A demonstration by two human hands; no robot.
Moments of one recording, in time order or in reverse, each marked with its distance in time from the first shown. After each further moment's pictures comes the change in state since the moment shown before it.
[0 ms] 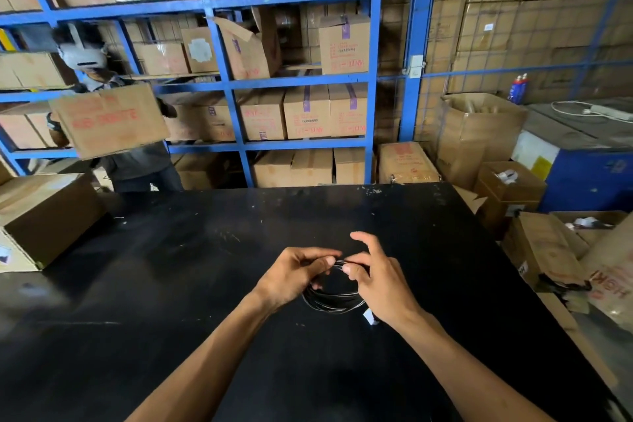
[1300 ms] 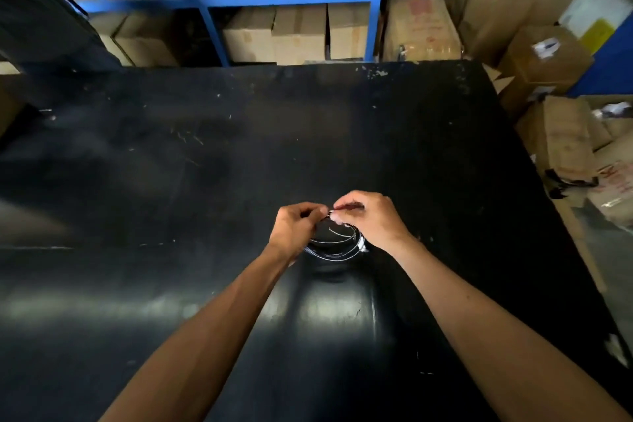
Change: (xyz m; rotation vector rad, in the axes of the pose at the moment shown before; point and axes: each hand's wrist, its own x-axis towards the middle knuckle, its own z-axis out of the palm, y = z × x) left_hand 0.103 -0.163 0.053 -0.122 0.323 -0.461; right_hand 0.080 0.166 0.063 0.146 -0.244 0.427
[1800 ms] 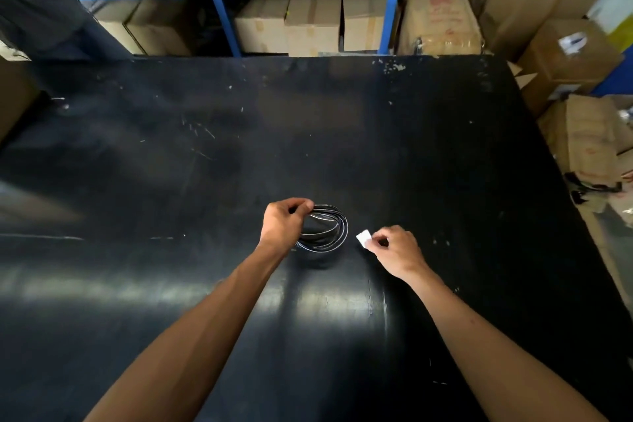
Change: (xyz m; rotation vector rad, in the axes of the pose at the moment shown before) left_hand 0.030 -0.020 -0.036 0.142 0.172 0.011; right_hand -0.006 0.080 0.020 -0.414 -0.006 0.250
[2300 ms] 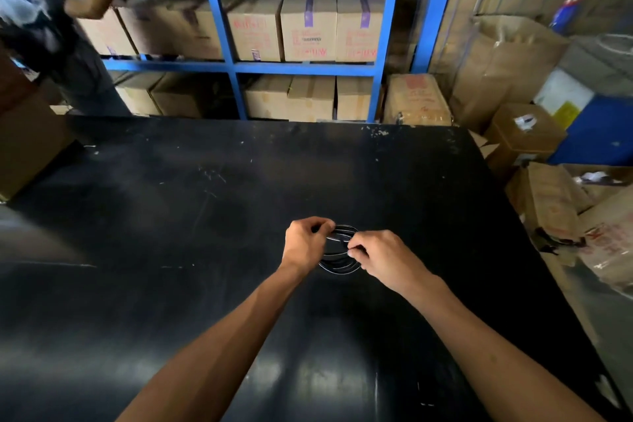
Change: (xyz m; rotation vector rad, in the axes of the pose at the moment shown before) left_hand -0.068 0.067 0.000 0.015 -0.028 0.211; right_hand -0.081 -0.084 -0.079 -0.237 0.216 -0.703
